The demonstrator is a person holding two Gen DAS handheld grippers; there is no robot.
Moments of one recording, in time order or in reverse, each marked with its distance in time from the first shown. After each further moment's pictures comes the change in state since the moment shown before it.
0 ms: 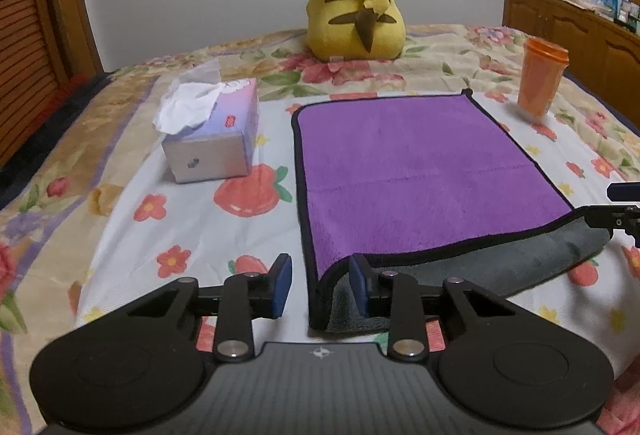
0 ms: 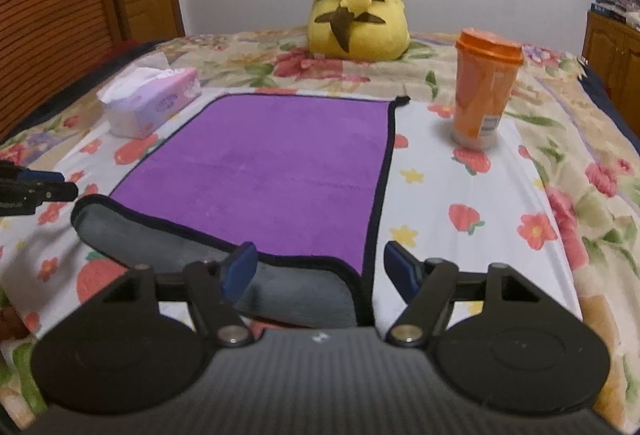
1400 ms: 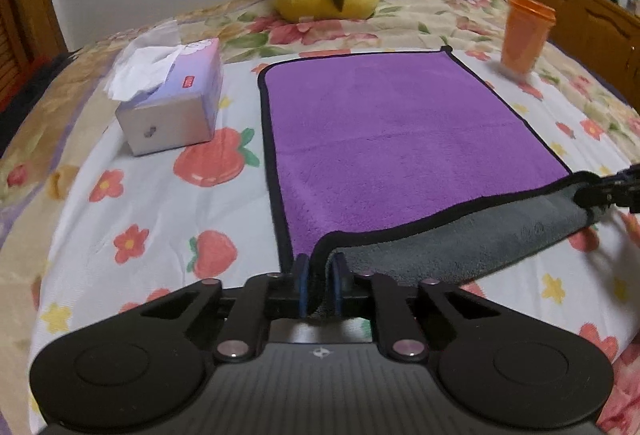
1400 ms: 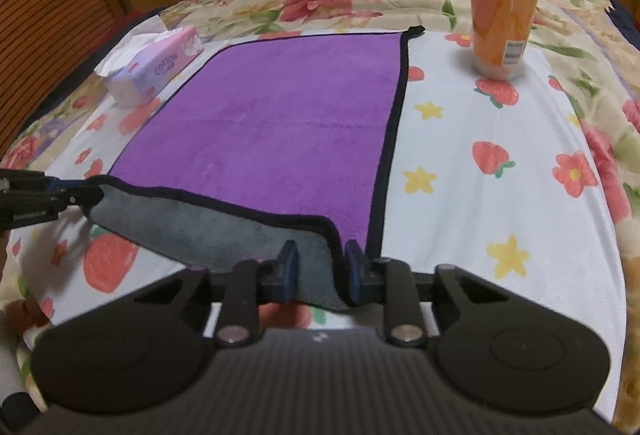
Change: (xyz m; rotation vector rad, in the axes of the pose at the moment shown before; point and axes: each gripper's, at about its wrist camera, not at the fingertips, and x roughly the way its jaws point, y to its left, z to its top) left arm 0.030 -0.001 -0.005 0.049 0.099 -0.087; right arm 0.025 -0.022 -0.004 0.073 0.173 0.122
